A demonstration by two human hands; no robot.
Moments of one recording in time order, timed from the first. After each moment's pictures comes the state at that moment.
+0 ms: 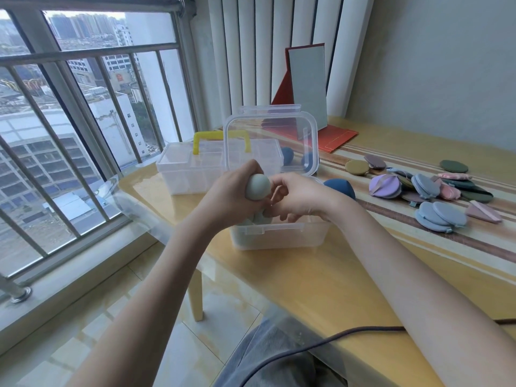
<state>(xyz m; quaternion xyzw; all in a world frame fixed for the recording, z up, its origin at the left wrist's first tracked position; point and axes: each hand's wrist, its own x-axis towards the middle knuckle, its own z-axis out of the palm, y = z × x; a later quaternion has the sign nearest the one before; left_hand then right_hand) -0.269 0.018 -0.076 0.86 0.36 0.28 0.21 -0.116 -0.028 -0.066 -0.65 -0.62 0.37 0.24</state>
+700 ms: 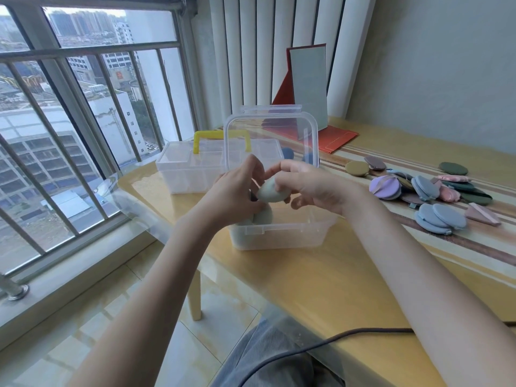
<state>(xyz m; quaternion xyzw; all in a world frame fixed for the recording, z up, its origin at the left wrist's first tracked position) -0.269 0.022 -0.076 0.89 0.34 0.23 0.19 -0.103 -0.033 -0.051 -0.60 -0.58 0.45 0.31</state>
